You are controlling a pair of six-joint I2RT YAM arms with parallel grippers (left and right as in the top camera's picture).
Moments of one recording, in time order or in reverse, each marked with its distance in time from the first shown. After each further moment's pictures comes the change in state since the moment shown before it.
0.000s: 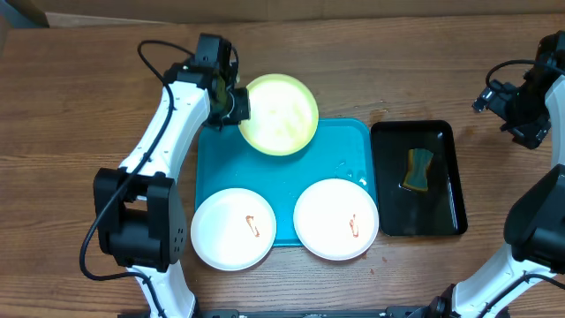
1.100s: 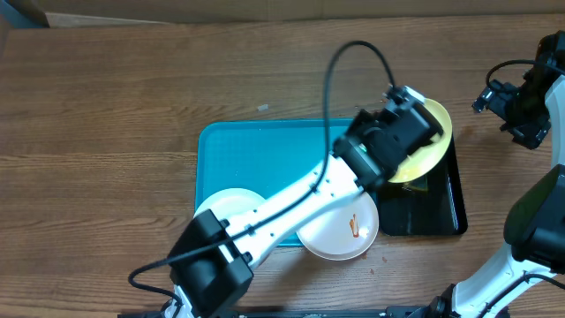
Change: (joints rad) left arm -0.776 0.000 0.095 0.276 -0.648 0.051; right arm 0.000 0.000 0.000 -0.002 0.000 0.000
